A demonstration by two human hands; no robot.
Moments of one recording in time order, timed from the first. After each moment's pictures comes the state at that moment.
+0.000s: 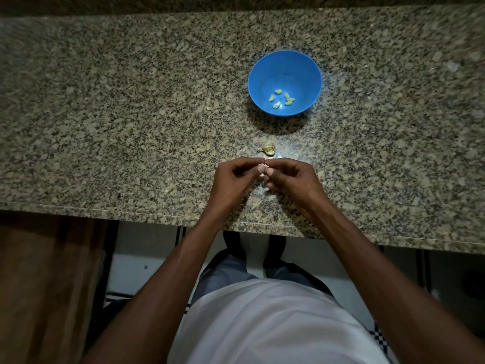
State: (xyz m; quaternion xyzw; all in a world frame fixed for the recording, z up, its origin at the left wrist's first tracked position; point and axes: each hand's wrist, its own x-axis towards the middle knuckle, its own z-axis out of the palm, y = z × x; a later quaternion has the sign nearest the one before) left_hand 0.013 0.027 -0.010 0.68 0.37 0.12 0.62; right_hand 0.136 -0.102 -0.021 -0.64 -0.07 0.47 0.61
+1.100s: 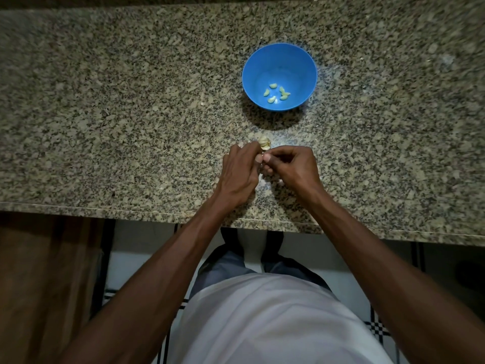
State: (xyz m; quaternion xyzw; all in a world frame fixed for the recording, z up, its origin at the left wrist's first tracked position) left_hand 0.035 0.025 -0.027 0.91 0.25 0.08 0.34; right_hand 0.143 -0.092 -0.007 -0.74 -0.13 0.35 0.55
